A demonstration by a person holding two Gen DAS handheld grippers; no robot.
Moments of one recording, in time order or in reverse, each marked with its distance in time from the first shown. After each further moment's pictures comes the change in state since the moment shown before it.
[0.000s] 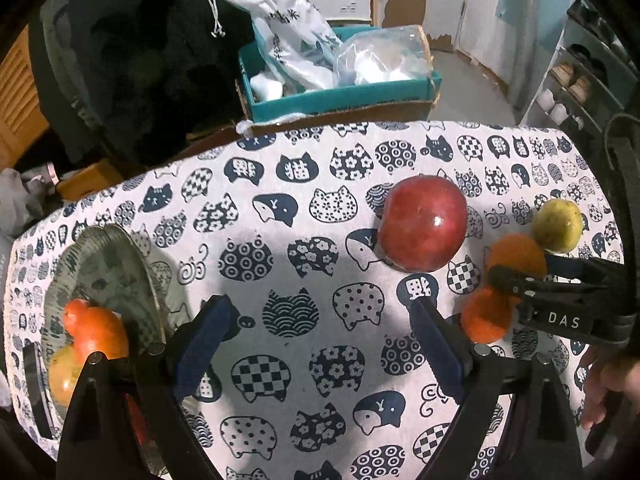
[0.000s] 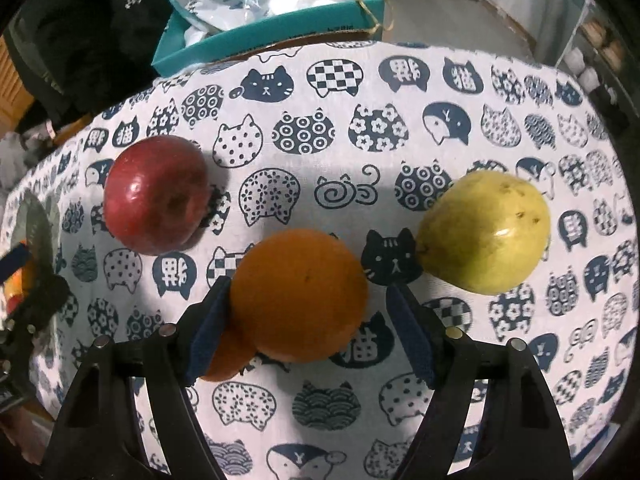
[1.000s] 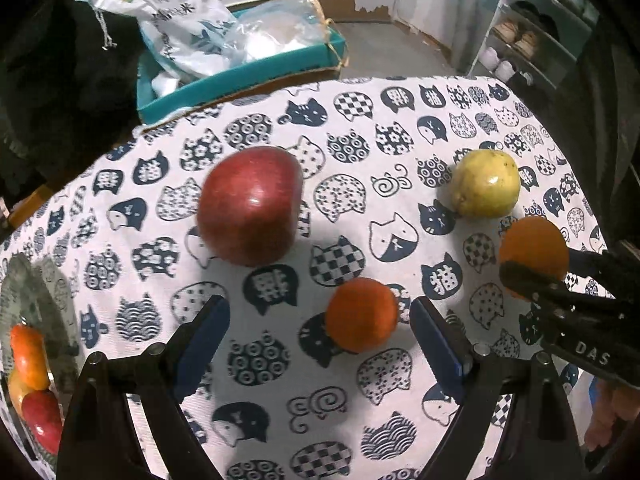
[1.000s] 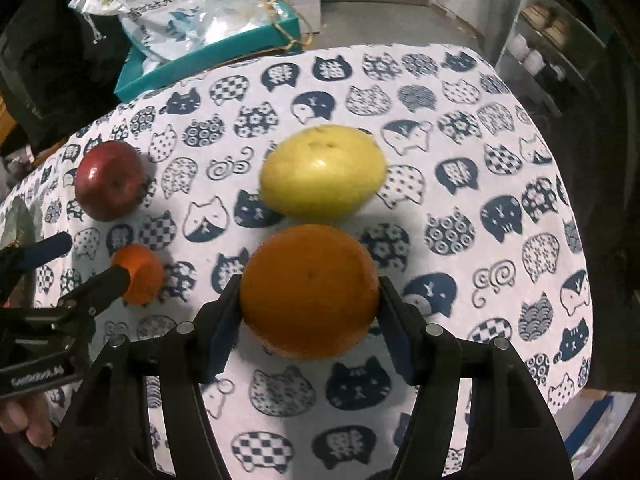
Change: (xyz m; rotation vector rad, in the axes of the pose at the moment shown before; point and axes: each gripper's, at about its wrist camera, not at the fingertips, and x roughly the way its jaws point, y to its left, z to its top) left arm 0.021 -0.100 -0.005 0.136 0.067 -0.145; right arm -0.054 -0.067 -0.045 0.064 -0.077 -0.115
